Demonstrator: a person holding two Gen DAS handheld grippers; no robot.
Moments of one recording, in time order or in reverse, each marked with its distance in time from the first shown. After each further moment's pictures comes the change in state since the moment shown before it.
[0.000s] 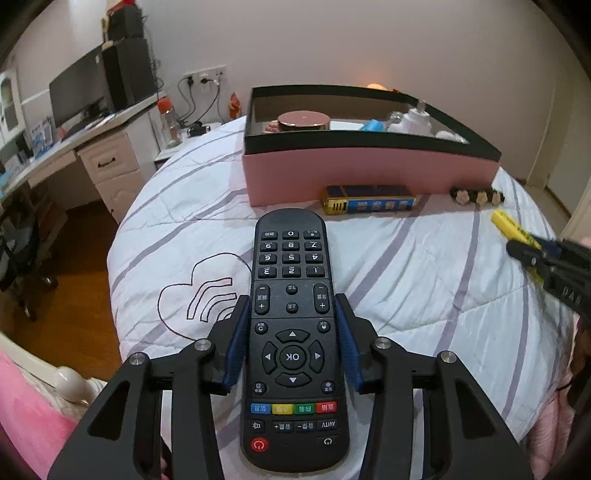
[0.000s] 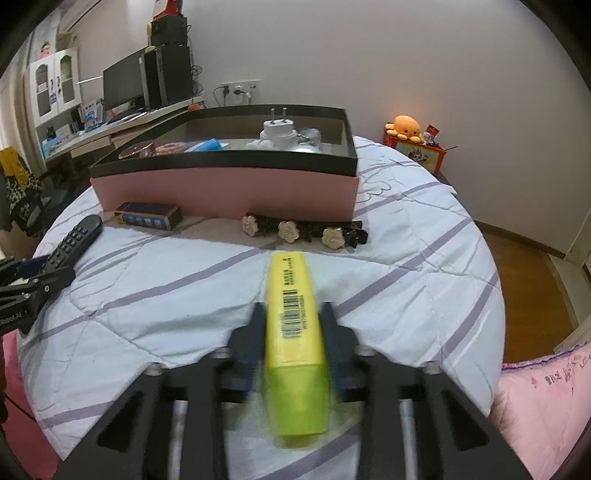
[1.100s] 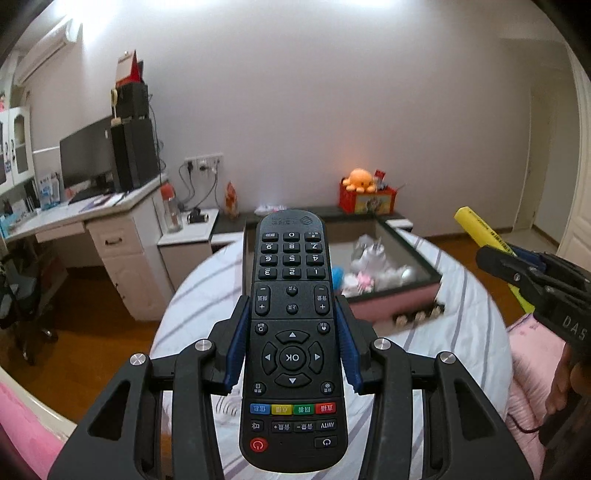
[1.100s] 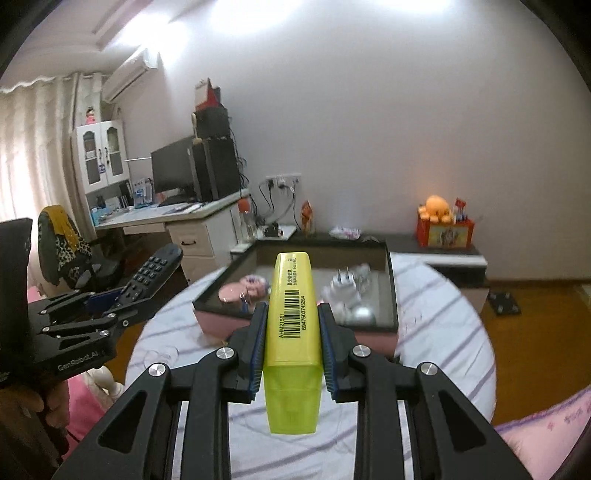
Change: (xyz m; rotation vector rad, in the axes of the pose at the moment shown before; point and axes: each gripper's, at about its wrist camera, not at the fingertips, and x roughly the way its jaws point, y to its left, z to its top) left arm -0.114 -0.015 0.075 0.004 -0.323 -0.021; right arm -0.118 0.034 0.062 0.007 -0.360 0.176
